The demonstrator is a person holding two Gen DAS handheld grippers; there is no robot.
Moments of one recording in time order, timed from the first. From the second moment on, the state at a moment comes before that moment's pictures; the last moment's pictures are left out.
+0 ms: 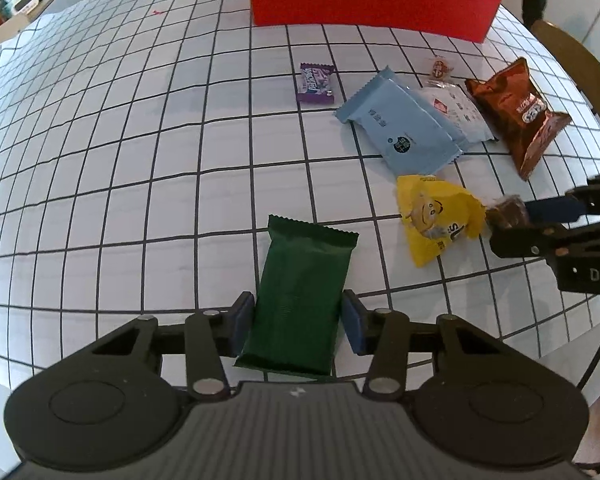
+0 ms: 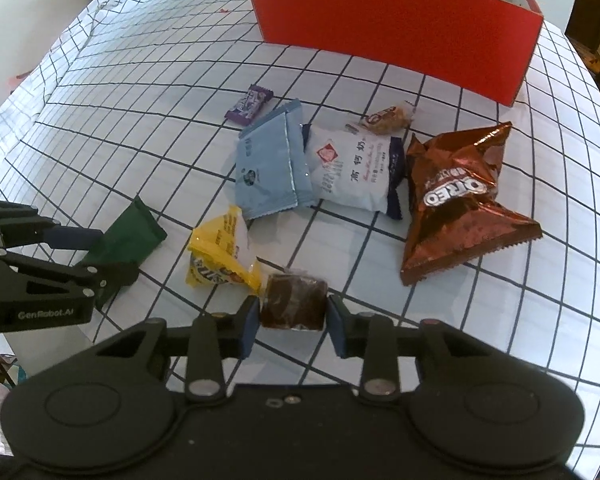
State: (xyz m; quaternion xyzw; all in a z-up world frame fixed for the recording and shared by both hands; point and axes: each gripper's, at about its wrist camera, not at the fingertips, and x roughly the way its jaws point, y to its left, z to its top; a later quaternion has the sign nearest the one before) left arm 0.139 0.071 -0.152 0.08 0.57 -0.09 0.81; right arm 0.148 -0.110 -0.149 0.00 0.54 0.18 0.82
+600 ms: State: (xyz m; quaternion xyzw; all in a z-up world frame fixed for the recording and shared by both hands) left arm 0.133 0.056 -0.056 0.03 0.51 -0.07 0.86; right arm 0.129 -0.136 -0.079 0.03 0.48 0.21 0.85
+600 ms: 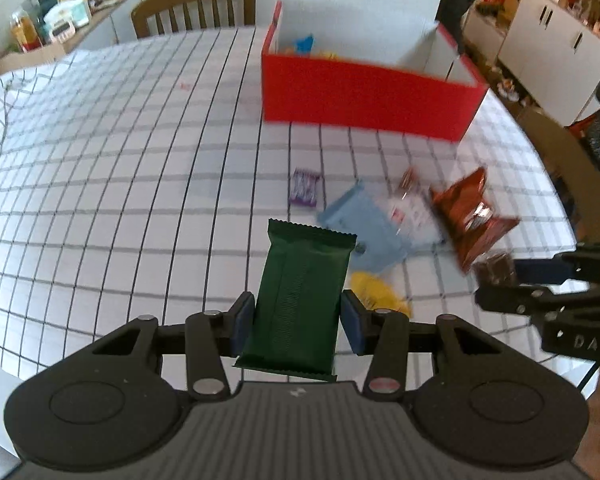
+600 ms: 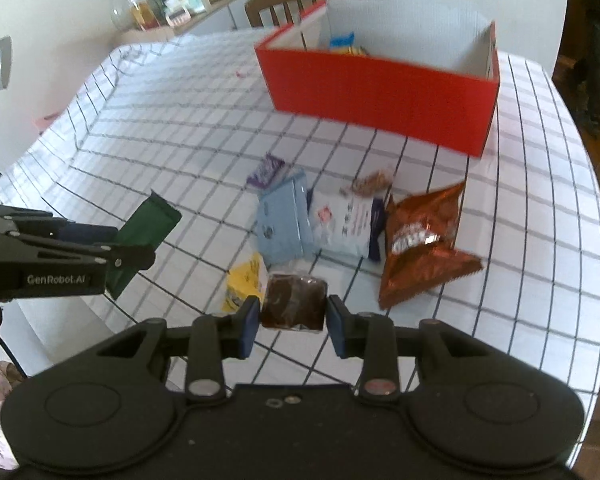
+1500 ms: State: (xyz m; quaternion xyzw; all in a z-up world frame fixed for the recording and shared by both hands) left arm 0.282 0.009 0.075 0.09 0.39 -0.11 0.91; right arm 0.255 -0.126 0.039 0.04 0.37 0.20 0.91
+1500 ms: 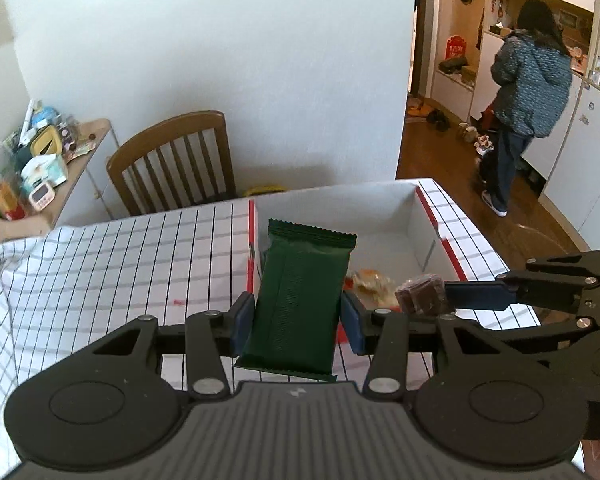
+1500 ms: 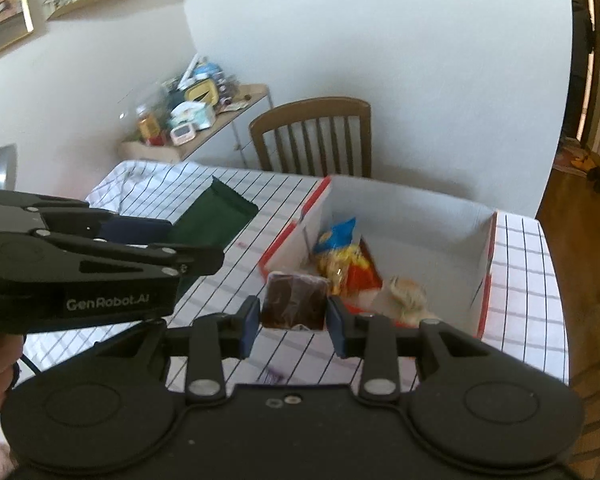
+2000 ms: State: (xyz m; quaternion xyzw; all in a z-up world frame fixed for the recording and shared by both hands) left arm 0.407 -0.019 0.013 0.11 0.45 -0.11 0.88; right arm 0.360 -0.149 -0.021 0.05 0.42 0.11 0.90
